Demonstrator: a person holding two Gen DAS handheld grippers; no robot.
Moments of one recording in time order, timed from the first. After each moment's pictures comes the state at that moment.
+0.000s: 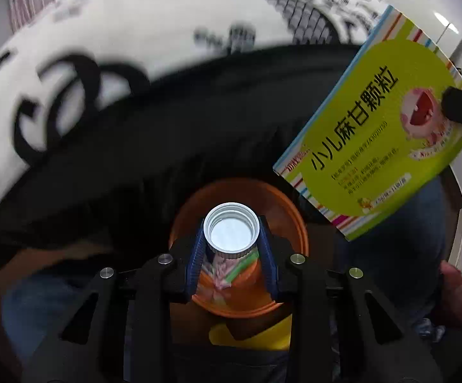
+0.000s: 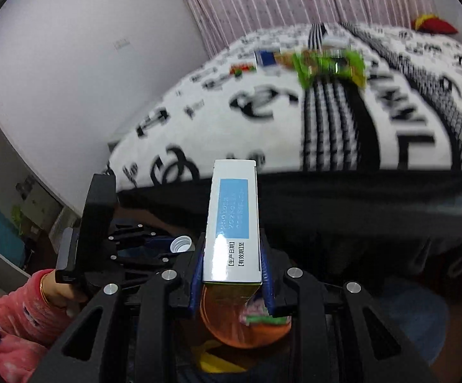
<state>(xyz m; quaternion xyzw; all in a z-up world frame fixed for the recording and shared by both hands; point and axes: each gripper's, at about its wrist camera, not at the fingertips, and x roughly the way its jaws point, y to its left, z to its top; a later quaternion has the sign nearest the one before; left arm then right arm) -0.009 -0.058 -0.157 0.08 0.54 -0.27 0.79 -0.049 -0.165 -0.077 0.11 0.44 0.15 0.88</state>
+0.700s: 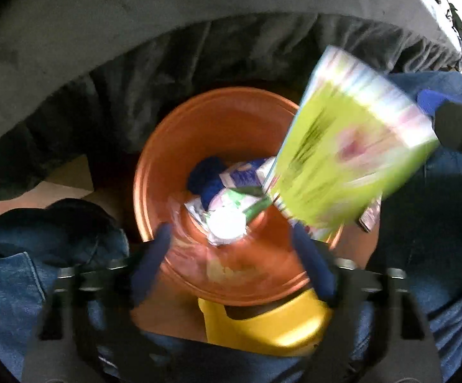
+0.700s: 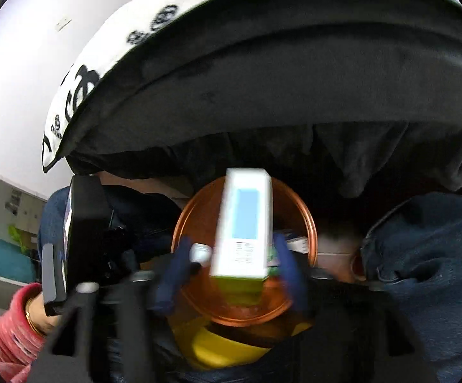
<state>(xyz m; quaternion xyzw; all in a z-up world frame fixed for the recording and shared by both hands) -0.012 -0.080 -0.262 0.10 0.64 -0.22 0.73 -0.018 -0.164 -0.212 0.17 0.55 0.10 0.81</state>
